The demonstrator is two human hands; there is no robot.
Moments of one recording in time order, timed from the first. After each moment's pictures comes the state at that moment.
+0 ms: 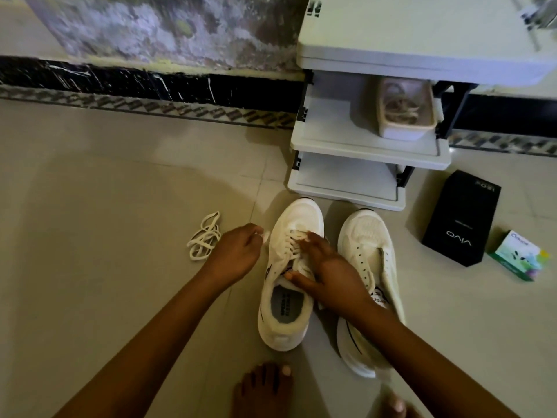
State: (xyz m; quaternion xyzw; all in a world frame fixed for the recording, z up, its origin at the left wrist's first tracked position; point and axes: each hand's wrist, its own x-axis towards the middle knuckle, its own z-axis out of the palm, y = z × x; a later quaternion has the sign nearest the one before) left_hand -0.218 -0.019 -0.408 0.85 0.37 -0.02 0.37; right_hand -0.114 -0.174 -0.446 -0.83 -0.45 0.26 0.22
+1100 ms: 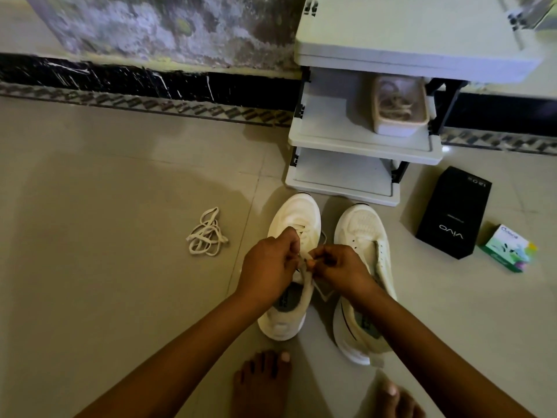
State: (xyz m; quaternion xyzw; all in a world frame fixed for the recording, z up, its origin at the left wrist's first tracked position) left_hand -0.214 -0.077 -0.417 0.90 0.29 0.02 0.32; right_hand -0.111 -0.184 -0.433 -0.80 -0.21 0.40 0.40
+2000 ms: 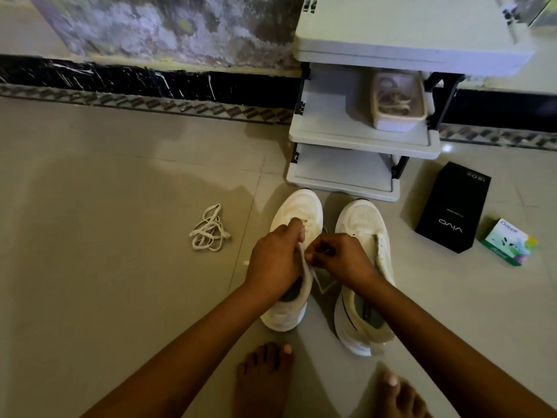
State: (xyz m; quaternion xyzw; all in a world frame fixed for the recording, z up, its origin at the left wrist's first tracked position) left_hand -0.210 -0.085 -0.408 0.92 0.27 0.03 0.29; right_hand -0.105 -0.184 -0.436 -0.81 -0.34 0.31 0.37
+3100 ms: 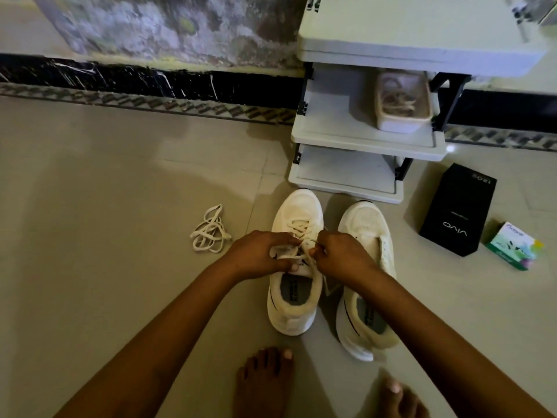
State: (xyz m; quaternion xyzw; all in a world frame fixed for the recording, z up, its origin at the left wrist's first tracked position) left_hand -0.215 -0.028 -0.426 0.90 0.22 -0.14 0.36; right_hand -0.109 -0.163 -0.401 -0.87 -0.40 0.29 0.10
